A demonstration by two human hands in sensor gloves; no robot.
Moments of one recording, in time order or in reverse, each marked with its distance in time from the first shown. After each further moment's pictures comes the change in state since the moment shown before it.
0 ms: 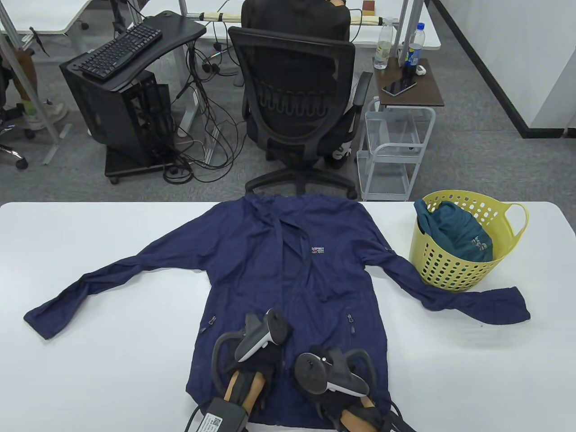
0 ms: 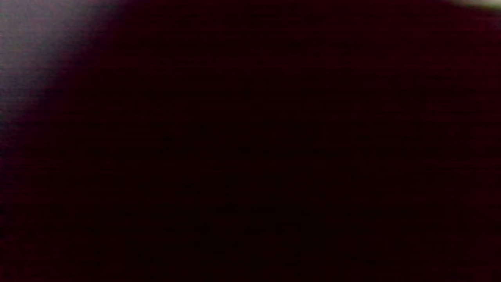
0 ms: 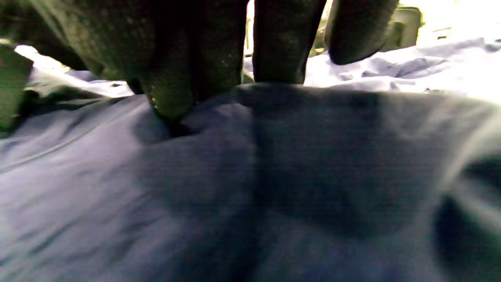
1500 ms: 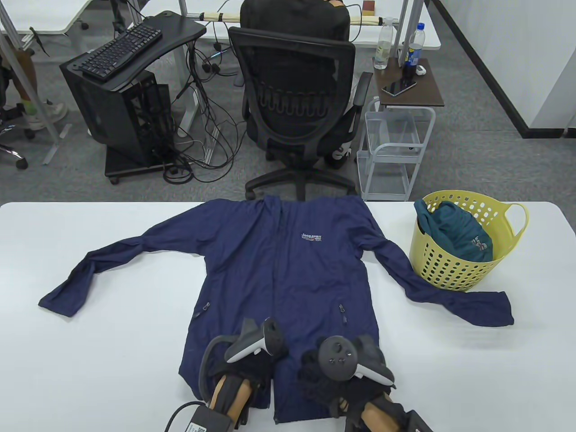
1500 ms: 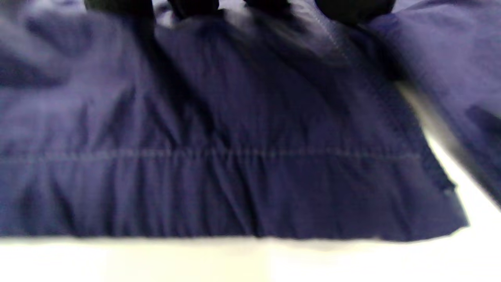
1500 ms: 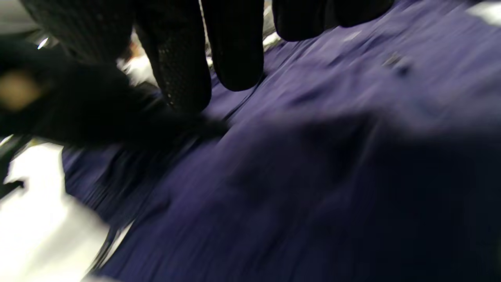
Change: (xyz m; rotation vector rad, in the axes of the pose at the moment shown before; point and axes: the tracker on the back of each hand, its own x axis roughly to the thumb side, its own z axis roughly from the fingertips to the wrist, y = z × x) left_hand 0.004 0.002 0.040 -0.242 -0.165 -0.161; right_hand -0.060 -0.043 0.019 -0.004 0.119 -0.368
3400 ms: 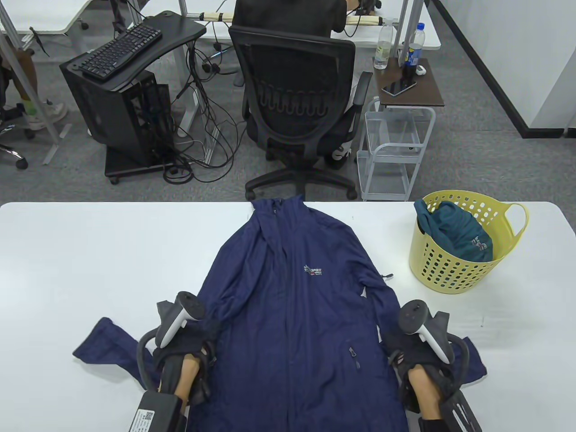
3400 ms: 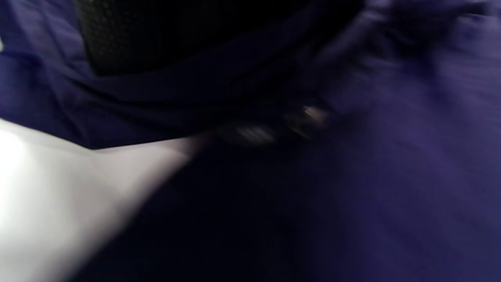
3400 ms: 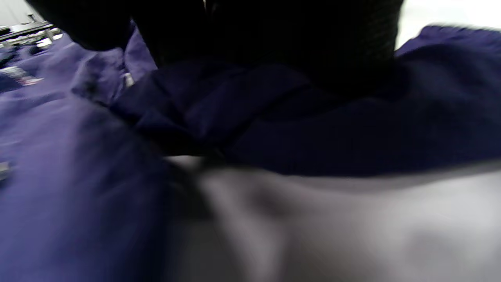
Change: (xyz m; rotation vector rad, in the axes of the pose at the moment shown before) left_hand -0.123 0.015 0.004 -0.007 0.312 0.562; right_hand -0.119 -0.018 -0.001 0.013 0.680 0.029
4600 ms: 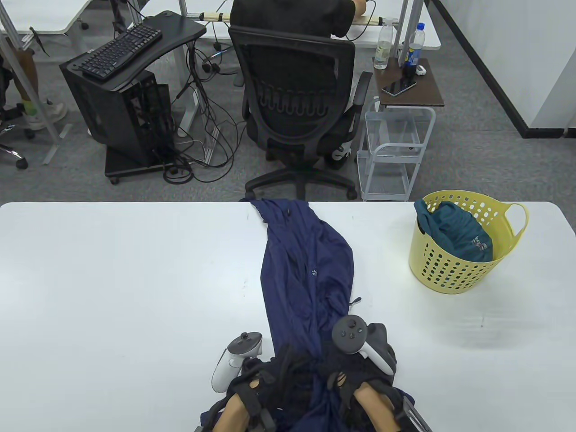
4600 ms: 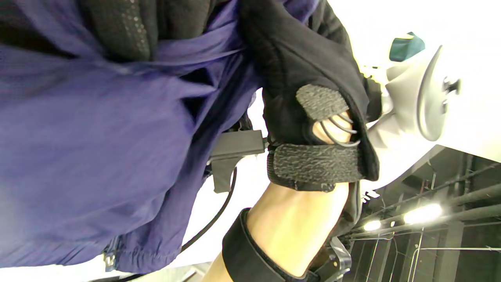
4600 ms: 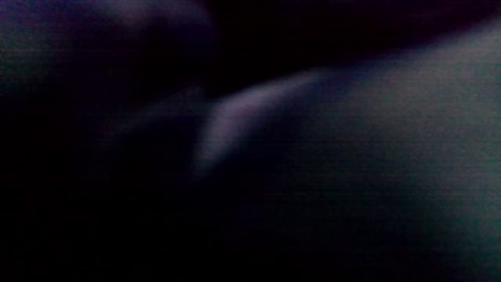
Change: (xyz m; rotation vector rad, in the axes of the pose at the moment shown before) left_hand 0.082 -0.107 0.038 -0.701 -0.756 0.771; right_hand 0.082 0.034 0.030 0.033 -0.408 -0.249
